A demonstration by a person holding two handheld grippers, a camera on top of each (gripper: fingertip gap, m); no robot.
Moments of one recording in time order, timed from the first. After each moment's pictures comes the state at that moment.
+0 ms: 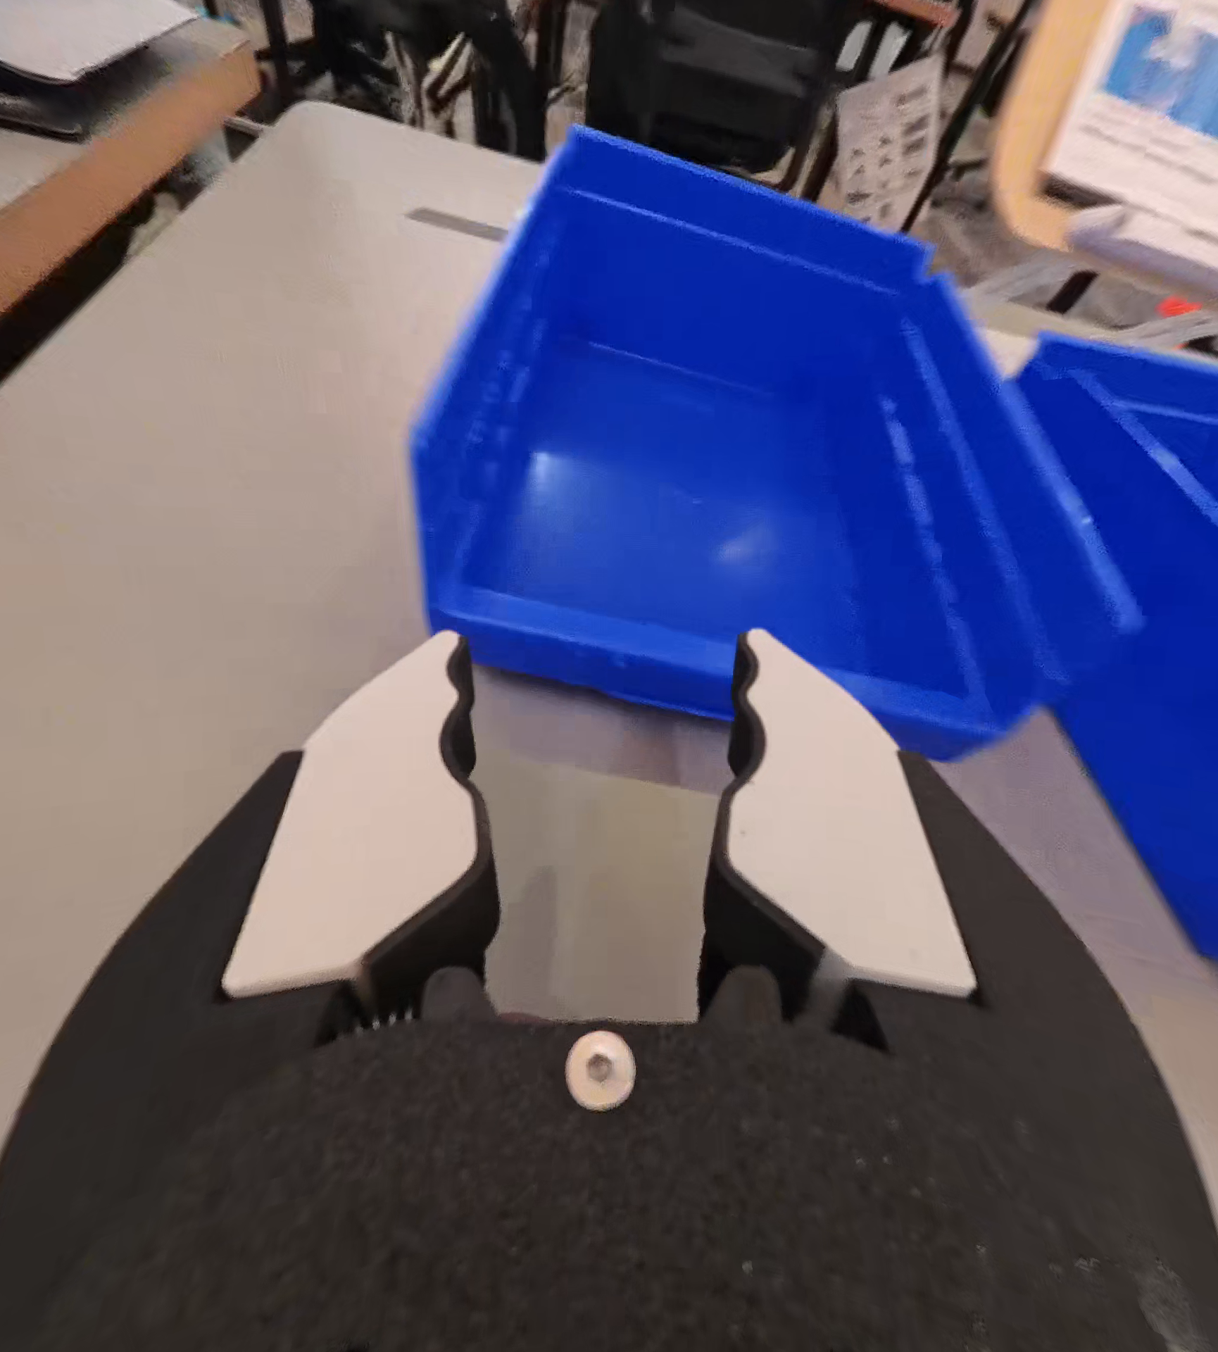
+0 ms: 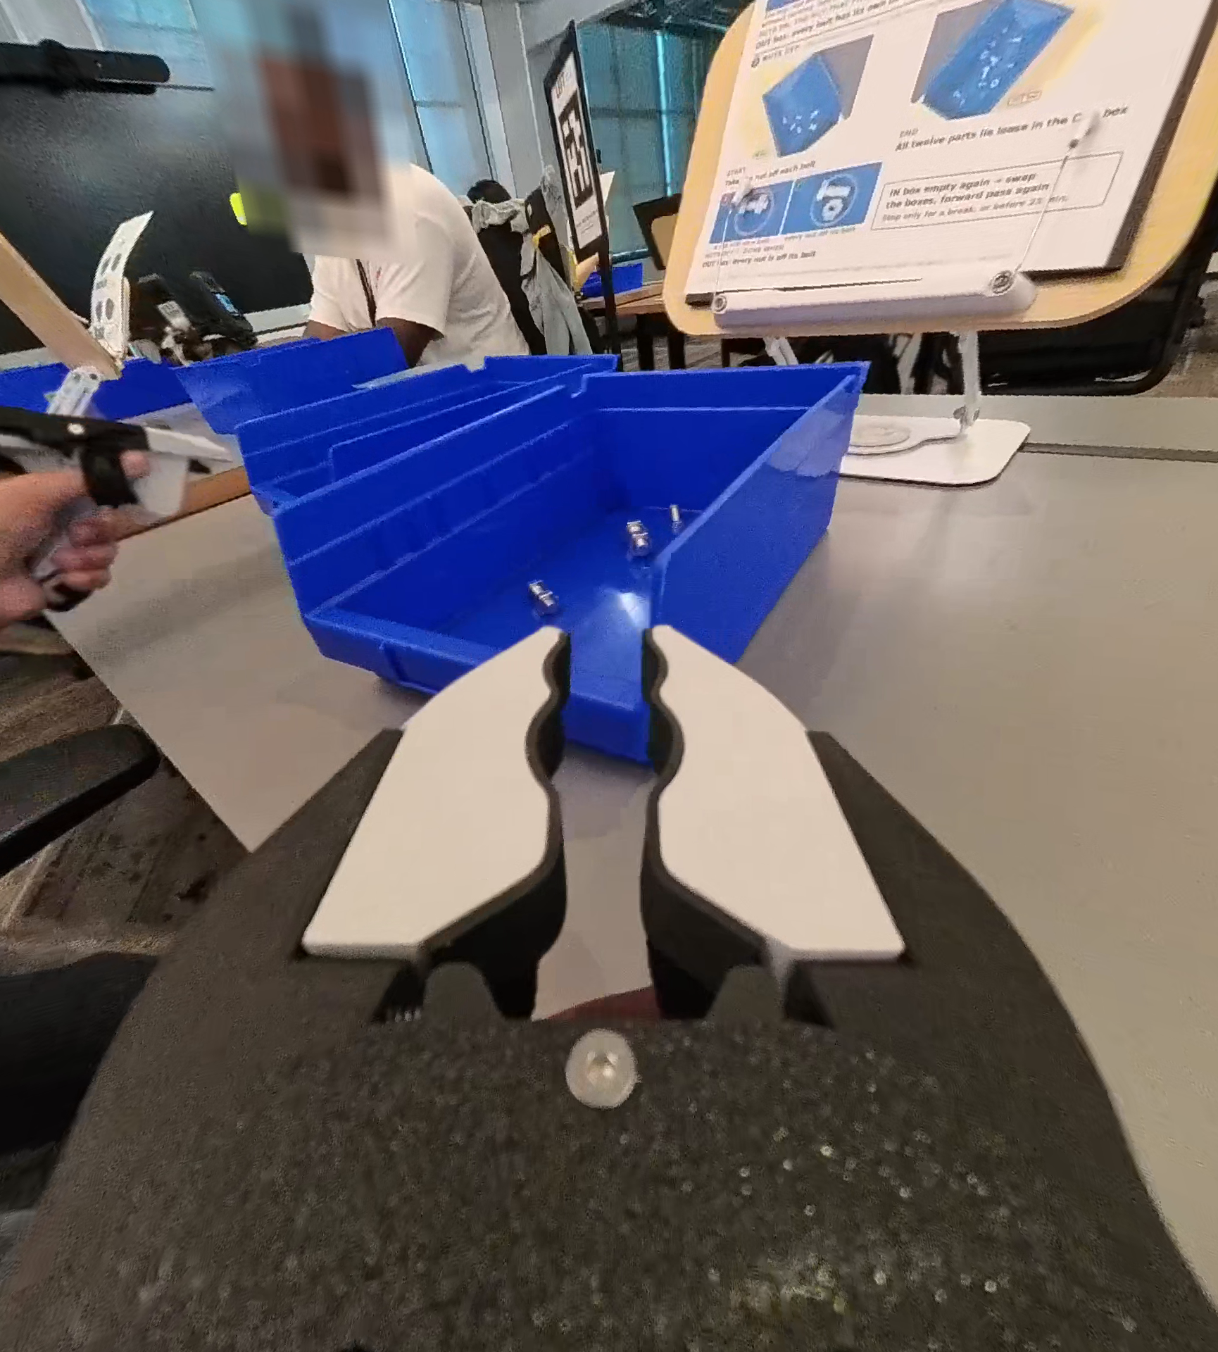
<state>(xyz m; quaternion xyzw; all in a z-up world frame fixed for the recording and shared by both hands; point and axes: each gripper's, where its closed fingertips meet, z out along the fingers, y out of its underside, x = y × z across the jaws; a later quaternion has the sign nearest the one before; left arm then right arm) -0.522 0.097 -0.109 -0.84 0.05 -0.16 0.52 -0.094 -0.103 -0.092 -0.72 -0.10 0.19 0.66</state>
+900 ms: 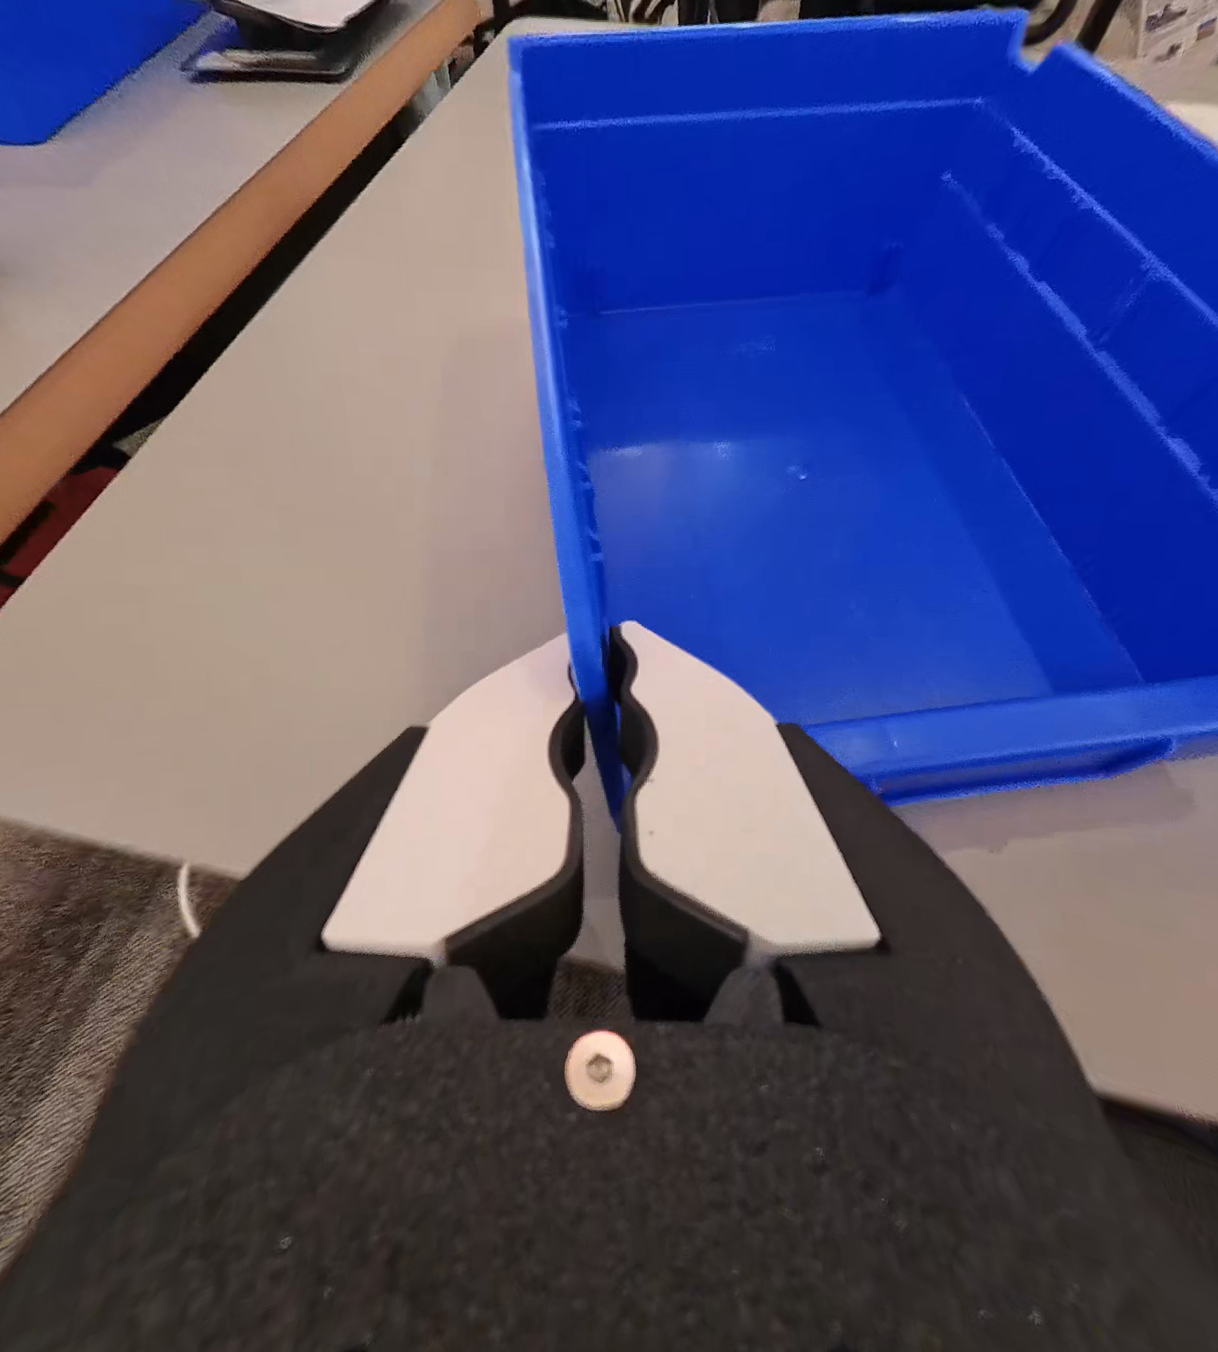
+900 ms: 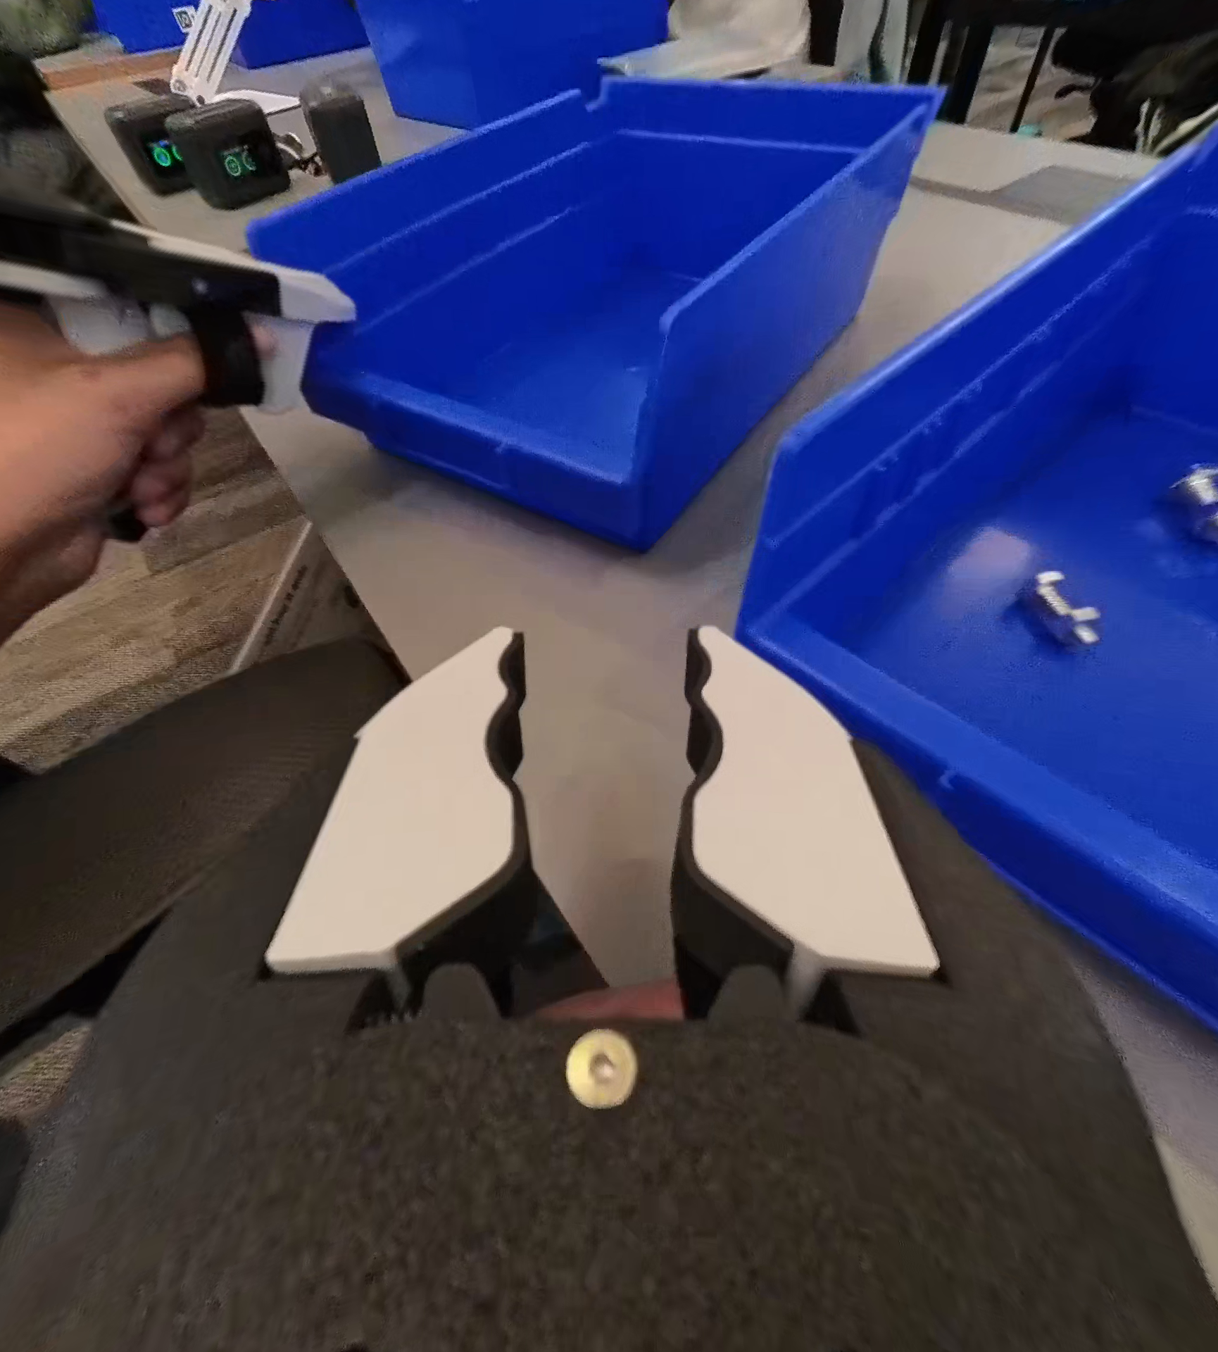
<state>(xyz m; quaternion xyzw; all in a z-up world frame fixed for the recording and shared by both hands) -0.558 0.014 -0.134 -0.86 0.03 -0.01 0.51 -0.319 -0.083 -0.127 -0.78 -0.25 0.22 0.52</state>
